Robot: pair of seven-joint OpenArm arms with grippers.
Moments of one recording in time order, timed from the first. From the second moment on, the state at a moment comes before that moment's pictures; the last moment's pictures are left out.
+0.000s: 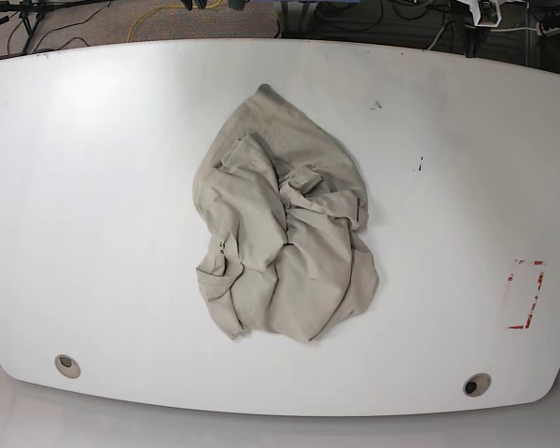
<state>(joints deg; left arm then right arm) 59.3 -1.3 -19.3 103.7 -0.9 -7.9 -18.1 -70.4 -5.2 6.5 108.3 -2.4 10.4 12.6</state>
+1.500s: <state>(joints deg) 41.8 -6.8 -21.6 105.7 -0.6 -8.1 -11.4 -43.5 -3.1 6.8 110.3 -2.4 10.8 -0.6</state>
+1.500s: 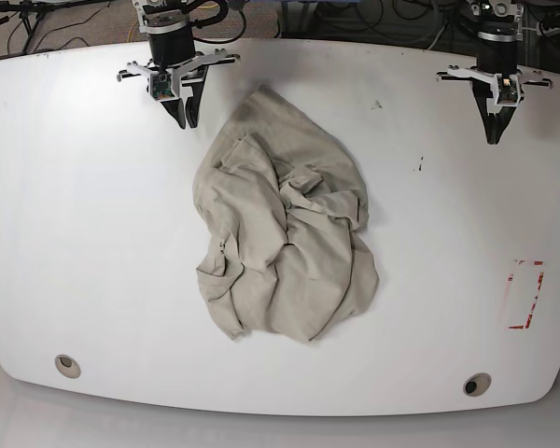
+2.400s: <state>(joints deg) 33.7 -9.6 -20.0 105.1 -0.7 -8.7 -7.8 -27.9 -2.4 4.6 110.4 -1.8 12.3 -17.6</state>
